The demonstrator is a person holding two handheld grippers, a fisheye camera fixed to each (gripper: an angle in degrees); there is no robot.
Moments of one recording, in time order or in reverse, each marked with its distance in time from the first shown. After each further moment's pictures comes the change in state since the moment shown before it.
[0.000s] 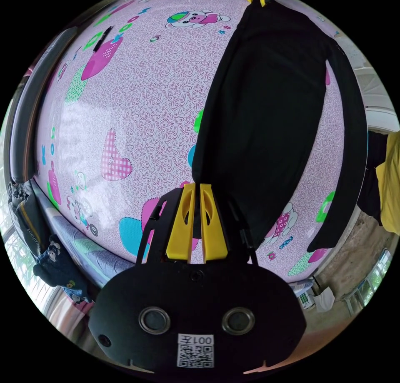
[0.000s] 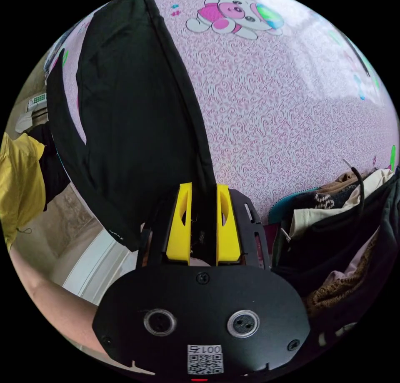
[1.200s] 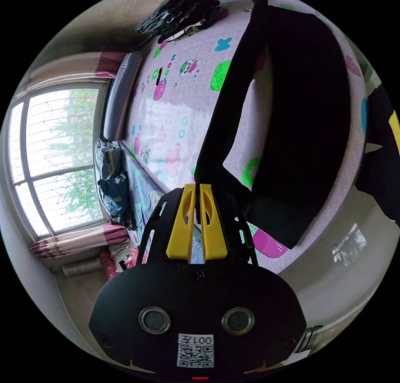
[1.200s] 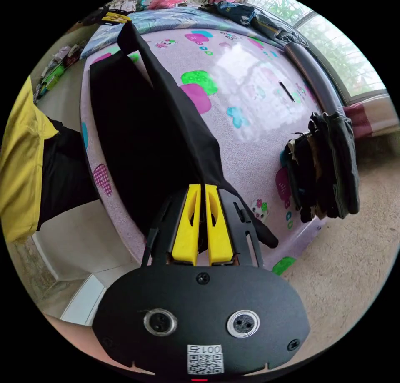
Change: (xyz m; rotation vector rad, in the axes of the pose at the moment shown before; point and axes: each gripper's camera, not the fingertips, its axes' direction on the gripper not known) left arm 0.453 0.110 0.152 0.019 -0.583 -0.271; right arm -0.342 0.158 0.151 0.490 0.359 0.179
